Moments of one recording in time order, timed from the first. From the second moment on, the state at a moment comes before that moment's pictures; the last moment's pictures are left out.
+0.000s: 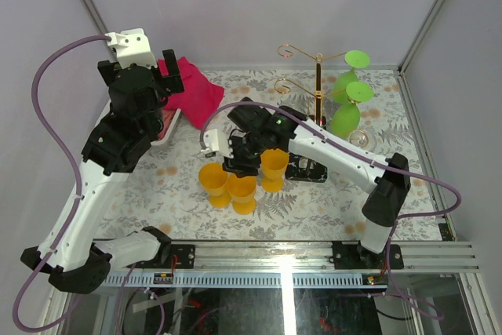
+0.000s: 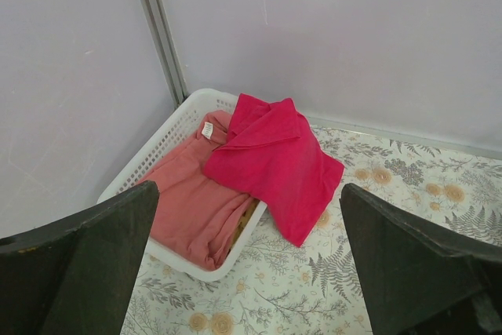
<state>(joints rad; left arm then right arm) -0.50 1.13 1.59 -0.58 -0.77 -0.08 0.98 1.79 1.78 -1.01 -0.39 -0.64</state>
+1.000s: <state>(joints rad) -0.50 1.13 1.59 -0.56 -0.77 -0.05 1.00 1.86 1.76 -1.00 -0.27 -0.66</state>
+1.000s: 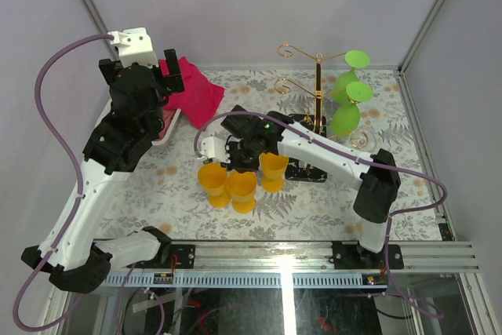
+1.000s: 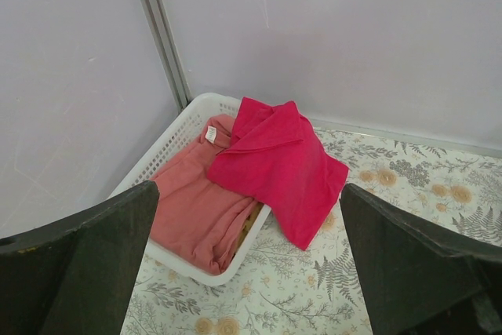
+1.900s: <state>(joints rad) -0.50 1.17 1.57 -0.52 -0.72 -0.07 1.00 1.38 1.67 -1.04 -0.20 -0.50</state>
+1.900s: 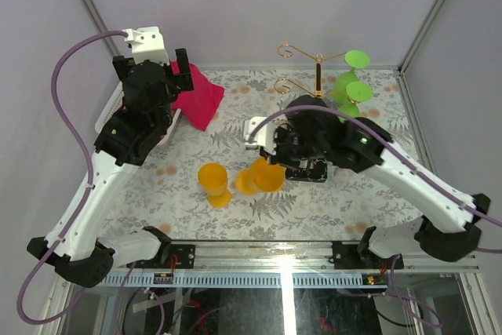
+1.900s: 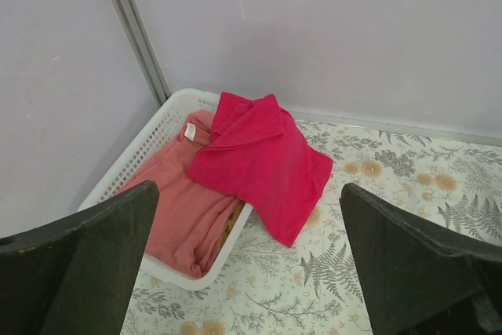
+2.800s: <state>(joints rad) -0.50 1.18 1.52 -0.46 -0.70 -0.12 0.99 1.27 1.38 -0.24 0.05 -0.56</state>
